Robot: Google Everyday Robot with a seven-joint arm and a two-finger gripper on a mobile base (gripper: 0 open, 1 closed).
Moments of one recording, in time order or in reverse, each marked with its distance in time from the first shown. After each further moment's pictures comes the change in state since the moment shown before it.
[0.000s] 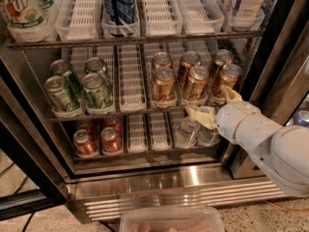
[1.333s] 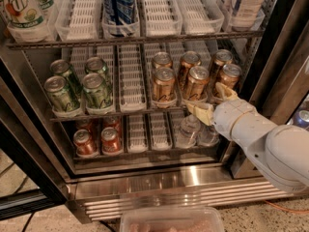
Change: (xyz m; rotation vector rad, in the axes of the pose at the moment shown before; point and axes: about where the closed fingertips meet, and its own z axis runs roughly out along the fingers) arm -0.003 -0.004 0.014 0.012 -0.047 -0.024
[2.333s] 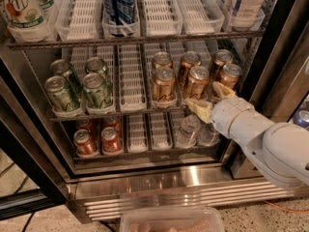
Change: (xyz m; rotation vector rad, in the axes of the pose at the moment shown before) arm -0.001 -0.001 0.006 0.001 -0.002 -0.003
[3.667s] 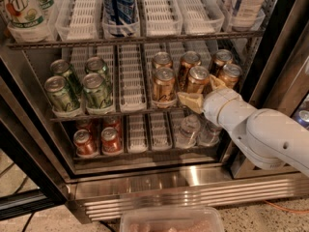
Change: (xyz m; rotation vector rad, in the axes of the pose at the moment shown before) arm 0.001 -0.008 0.044 0.009 -0.002 -0.024
